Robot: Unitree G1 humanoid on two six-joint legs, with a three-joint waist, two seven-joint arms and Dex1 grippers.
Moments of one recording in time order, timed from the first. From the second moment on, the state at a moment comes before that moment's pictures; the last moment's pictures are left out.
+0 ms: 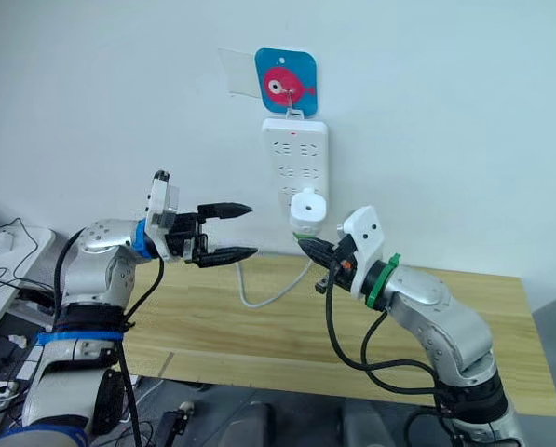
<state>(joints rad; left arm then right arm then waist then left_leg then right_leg) -0.61 0.53 0.11 0.29 -0.39 0.12 -1.45 -0.37 -0.35 0.15 -0.52 0.52 0.75 0.44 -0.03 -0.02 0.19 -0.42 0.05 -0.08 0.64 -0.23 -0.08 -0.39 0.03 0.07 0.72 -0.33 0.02</state>
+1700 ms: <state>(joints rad) -0.56 0.57 0.08 0.16 -0.46 0.20 -1.36 -0.42 -0.33 0.25 -0.37 0.24 0.51 0.44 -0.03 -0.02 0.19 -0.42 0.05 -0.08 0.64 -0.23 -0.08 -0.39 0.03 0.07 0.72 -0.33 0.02</state>
